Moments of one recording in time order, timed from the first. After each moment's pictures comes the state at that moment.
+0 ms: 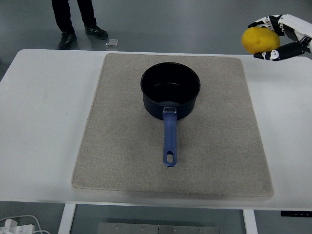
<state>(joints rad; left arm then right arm) -0.03 0.00 -0.07 -0.13 -0.05 -0.11 0.12 1.23 -0.62 0.08 0.74 -0.79 0.22 0.61</state>
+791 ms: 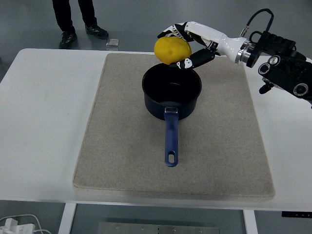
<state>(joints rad) -0.03 0.00 -0.07 -0.13 -0.05 -0.11 0.12 1.29 -0.25 0.06 0.70 -0.79 0.18 0.61</state>
